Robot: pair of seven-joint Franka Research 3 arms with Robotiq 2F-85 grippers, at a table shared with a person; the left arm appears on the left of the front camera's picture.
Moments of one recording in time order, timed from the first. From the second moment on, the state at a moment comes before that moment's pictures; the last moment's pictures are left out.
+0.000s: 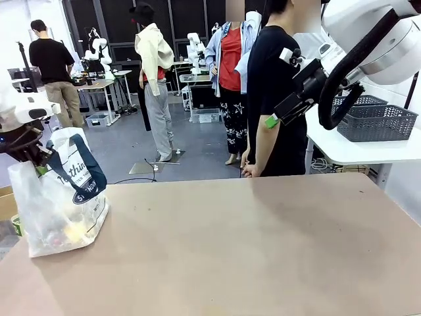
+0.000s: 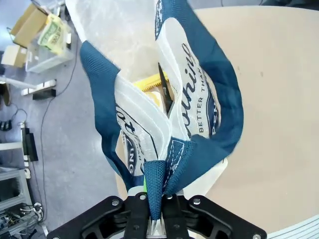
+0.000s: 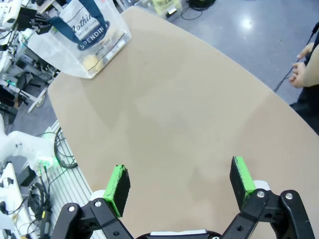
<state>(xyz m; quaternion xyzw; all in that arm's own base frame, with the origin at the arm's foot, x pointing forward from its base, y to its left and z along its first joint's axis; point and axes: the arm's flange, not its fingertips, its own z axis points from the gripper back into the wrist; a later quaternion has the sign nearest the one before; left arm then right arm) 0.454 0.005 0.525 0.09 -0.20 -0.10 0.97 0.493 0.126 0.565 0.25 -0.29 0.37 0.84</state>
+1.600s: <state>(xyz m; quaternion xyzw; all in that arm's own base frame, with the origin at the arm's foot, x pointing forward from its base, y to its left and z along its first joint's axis) 0.456 -0.060 0.593 0.07 -0.23 -0.14 0.96 0.493 0.127 0.564 0.25 -0.29 0.37 0.84</state>
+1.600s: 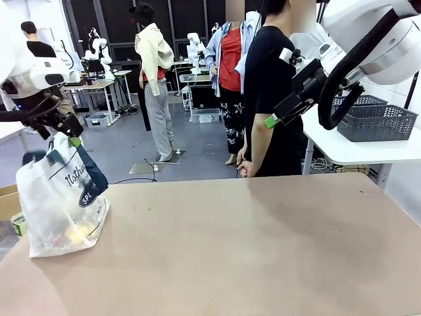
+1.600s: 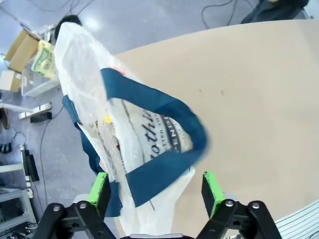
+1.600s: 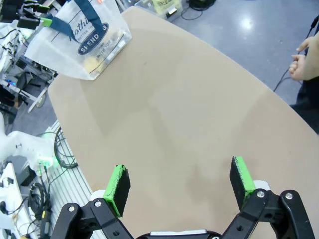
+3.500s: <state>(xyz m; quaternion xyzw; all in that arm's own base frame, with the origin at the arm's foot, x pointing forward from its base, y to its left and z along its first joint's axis) 0.504 -0.101 0.599 -0.29 -0.28 -0.45 0.79 0.493 0.127 0.565 0.25 -0.29 0.37 0.84</state>
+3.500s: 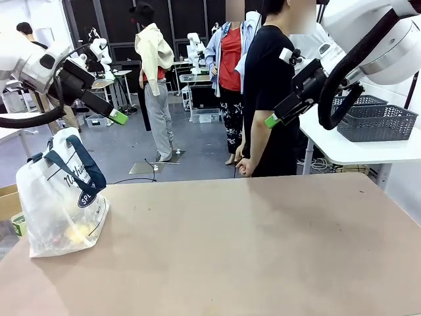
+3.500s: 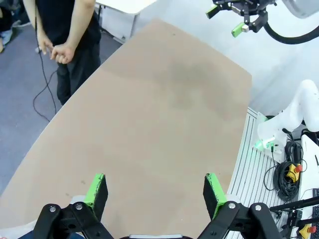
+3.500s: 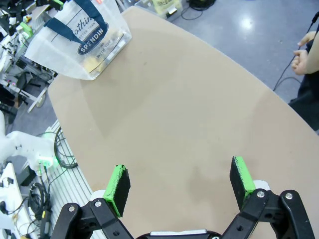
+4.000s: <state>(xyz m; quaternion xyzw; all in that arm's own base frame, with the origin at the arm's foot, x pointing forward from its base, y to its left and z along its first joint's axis) 0.504 -0.101 0.599 -0.29 -0.28 -0.45 0.80 0.493 0.127 0.565 0.25 -0.29 0.37 0.84</state>
